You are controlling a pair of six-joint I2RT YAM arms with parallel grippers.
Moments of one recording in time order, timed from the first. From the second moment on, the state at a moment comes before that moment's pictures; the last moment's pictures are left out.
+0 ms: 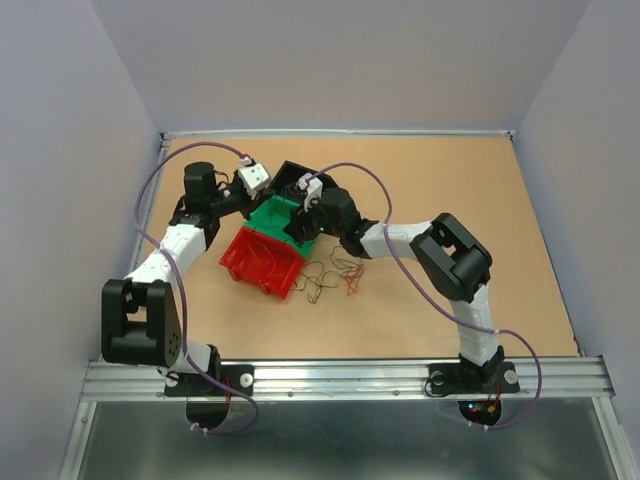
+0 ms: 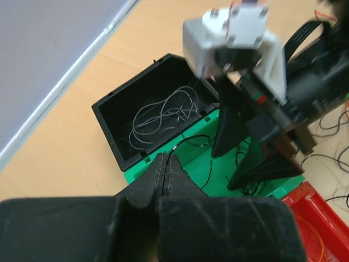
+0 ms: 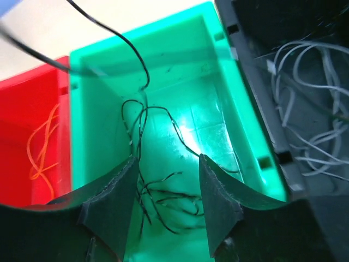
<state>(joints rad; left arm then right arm) -0.09 1.41 0.90 0.15 0.79 0.53 0.75 2.13 1.30 0.49 -0.27 0.16</state>
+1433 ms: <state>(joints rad) -0.35 1.91 1.30 -0.37 0.29 0.81 0.73 1.65 0.80 0.68 -0.03 0.16</state>
